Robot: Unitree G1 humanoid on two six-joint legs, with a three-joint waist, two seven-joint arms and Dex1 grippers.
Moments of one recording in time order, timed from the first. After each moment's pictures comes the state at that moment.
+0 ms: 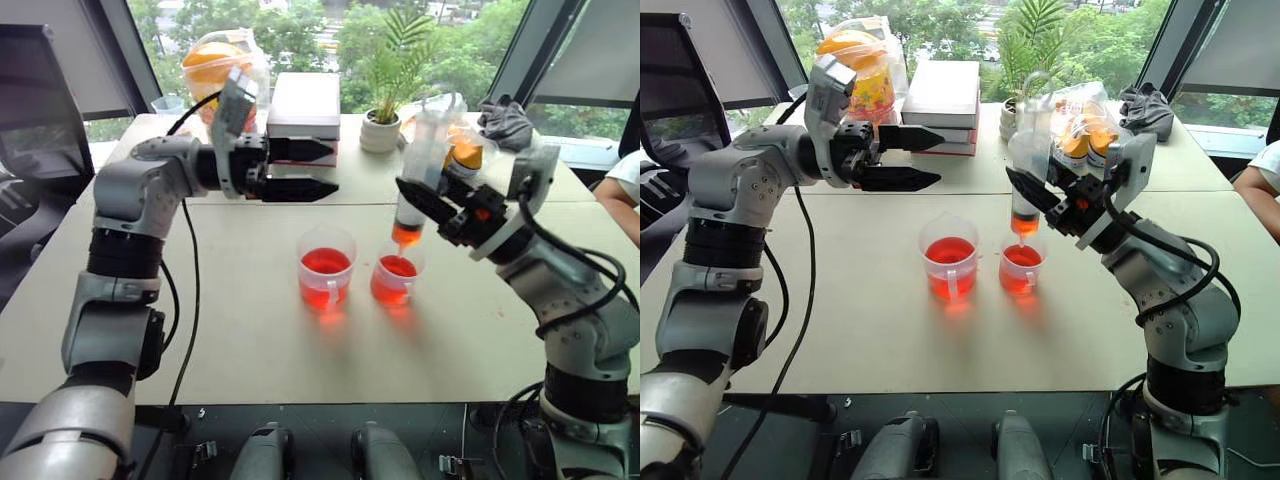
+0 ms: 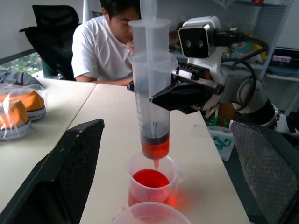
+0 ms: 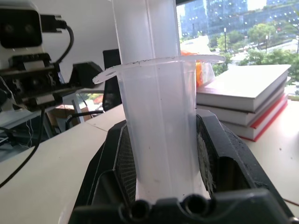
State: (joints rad) left arm -1.13 0.49 -0.05 0.33 -0.59 0.65 -1.35; right arm -0.38 -0.47 -0.24 -0.45 0.66 0.62 0.53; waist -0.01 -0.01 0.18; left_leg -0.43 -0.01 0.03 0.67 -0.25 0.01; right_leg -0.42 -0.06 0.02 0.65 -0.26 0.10
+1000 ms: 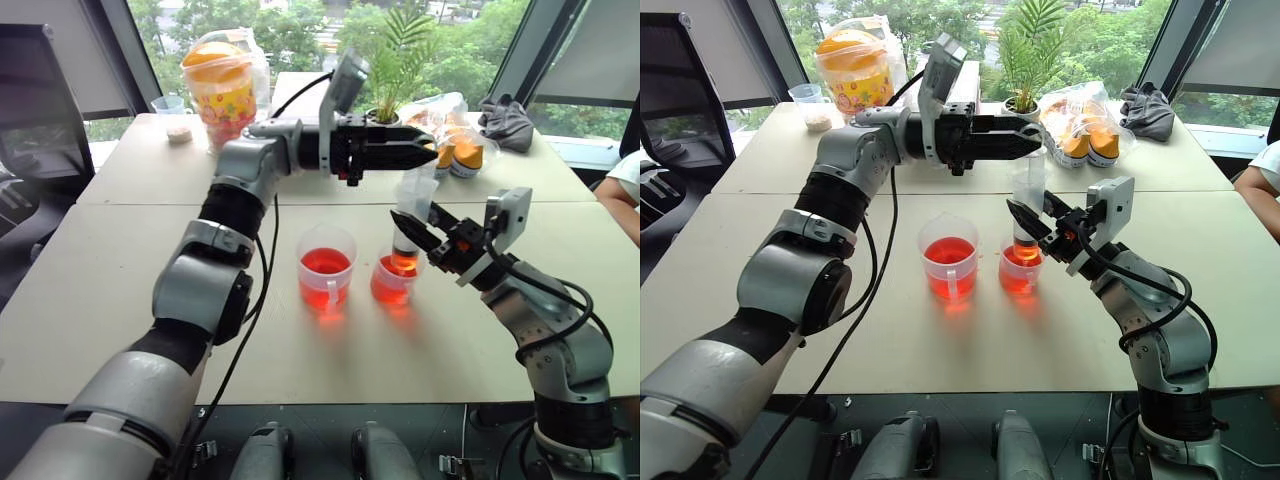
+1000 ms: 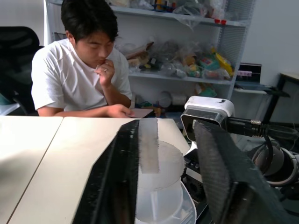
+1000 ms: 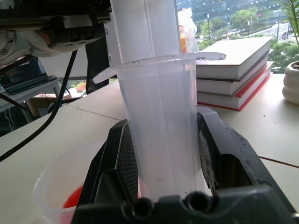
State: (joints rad) left arm -1.42 0.15 -0.03 0.86 -0.42 0.38 -1.39; right arm -0.30 -0.46 -0.16 -0.44 0.58 0.51 0.51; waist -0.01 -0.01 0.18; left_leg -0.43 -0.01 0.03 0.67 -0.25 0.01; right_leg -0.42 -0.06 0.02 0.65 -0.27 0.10
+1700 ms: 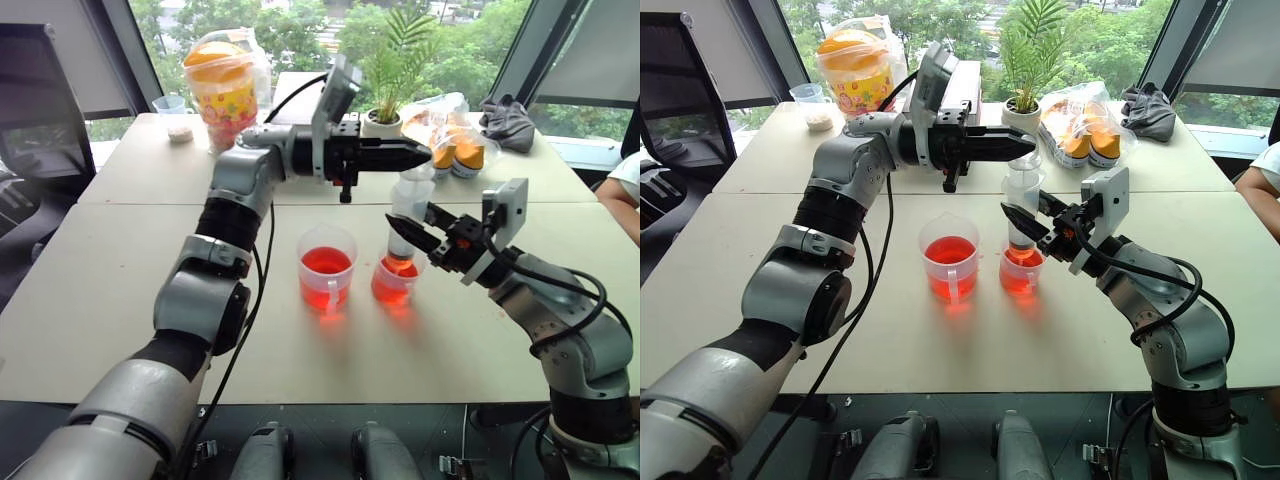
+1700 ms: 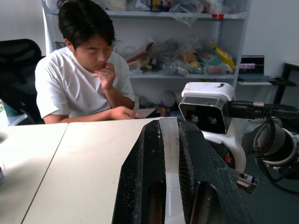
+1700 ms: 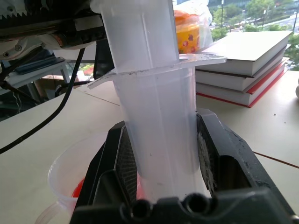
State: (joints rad) left arm -1.33 0.14 -0.03 0.72 -0.38 0.36 -1.41; right arm -0.35 -0.55 -0.17 -0.48 0.64 0.63 0.51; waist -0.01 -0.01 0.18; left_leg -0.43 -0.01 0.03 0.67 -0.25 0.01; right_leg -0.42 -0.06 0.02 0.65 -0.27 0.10
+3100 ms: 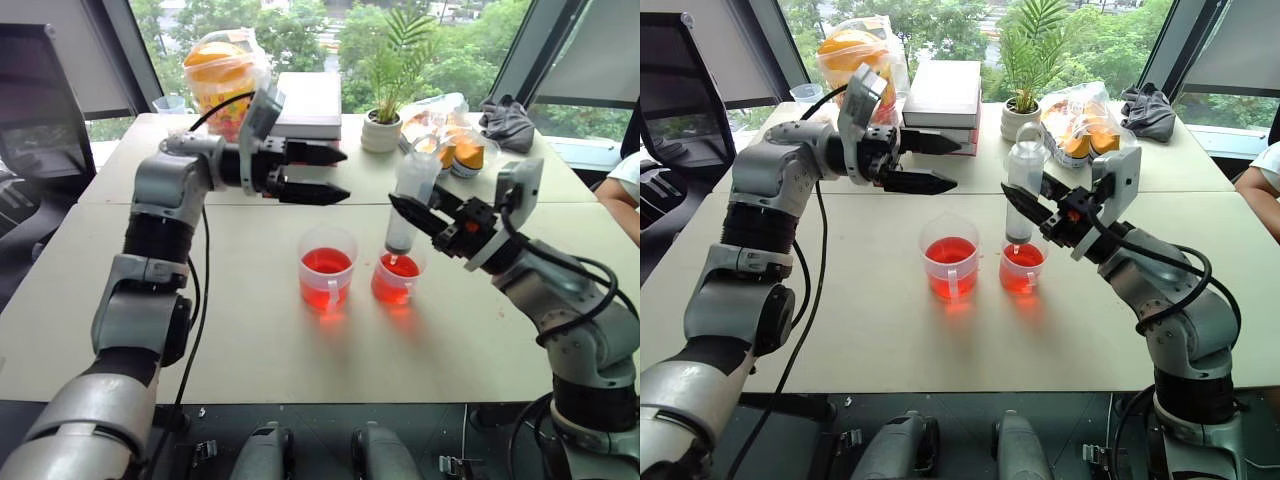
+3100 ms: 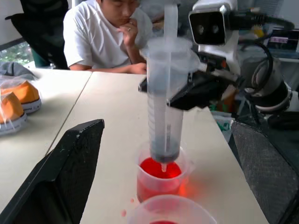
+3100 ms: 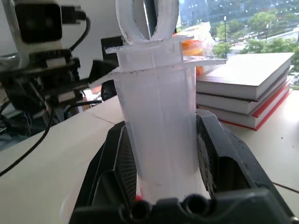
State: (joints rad) left arm -1.13 0.45 -0.05 0.45 -0.39 0.56 -1.49; right arm -0.48 -0.57 -0.24 -0.48 0.80 0.69 0.42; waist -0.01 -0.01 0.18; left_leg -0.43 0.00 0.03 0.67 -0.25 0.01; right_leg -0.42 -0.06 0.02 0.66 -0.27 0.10
